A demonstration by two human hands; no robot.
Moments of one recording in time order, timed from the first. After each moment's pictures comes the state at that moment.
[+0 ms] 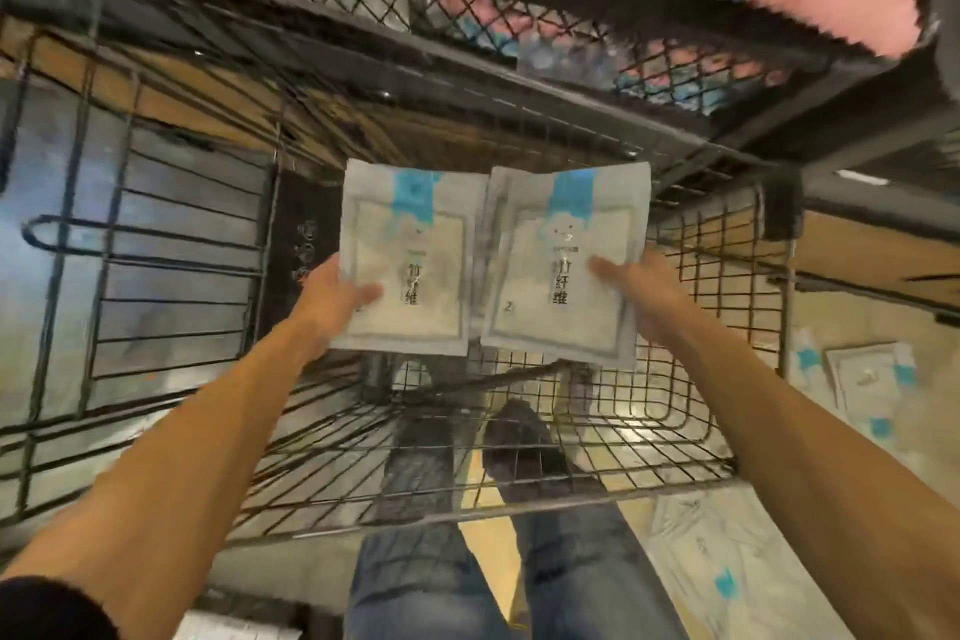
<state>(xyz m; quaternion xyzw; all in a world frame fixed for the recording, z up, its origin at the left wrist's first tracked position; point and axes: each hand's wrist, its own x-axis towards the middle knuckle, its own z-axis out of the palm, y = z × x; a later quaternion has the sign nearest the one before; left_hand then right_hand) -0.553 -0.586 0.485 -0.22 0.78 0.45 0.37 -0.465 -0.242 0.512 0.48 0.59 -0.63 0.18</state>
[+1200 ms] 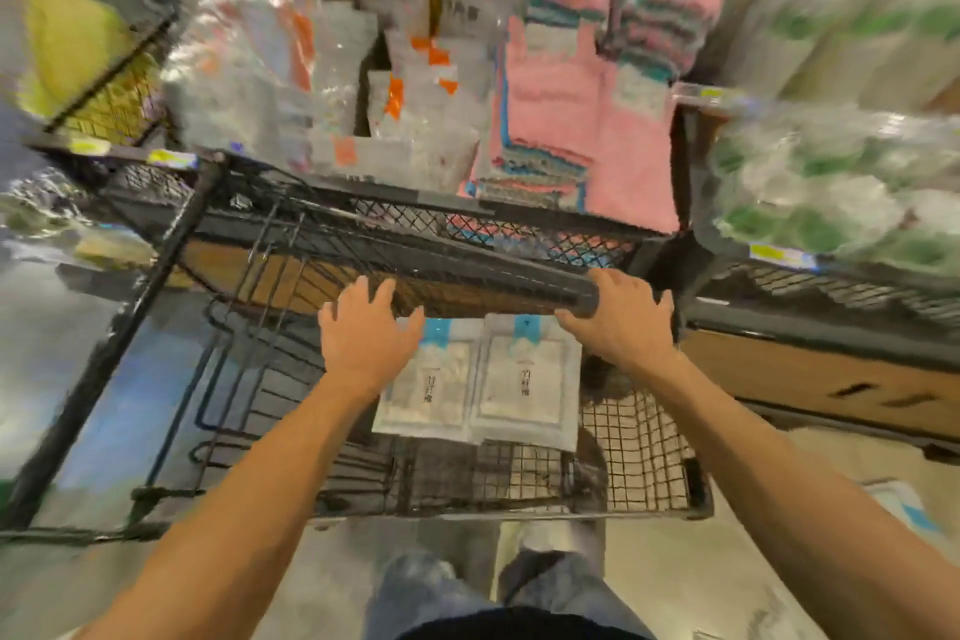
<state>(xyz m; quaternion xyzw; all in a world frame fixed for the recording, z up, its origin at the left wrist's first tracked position) -0.513 -0.547 0.709 0.05 0.99 0.08 0.07 -0.439 -0.259 0.720 0.20 0.96 -0.15 0.08</state>
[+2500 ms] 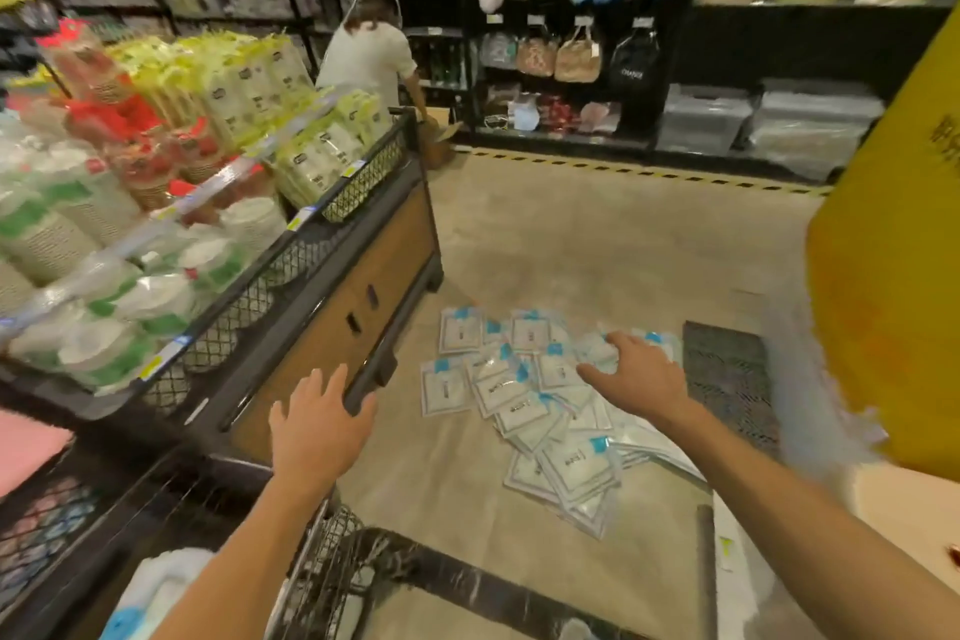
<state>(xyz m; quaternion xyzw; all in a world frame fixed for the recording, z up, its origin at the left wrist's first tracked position) -0.180 -0.262 0.782 0.65 0.75 0.02 0.12 0.202 -0.272 0.774 0.79 0.56 -0.21 -0.08</state>
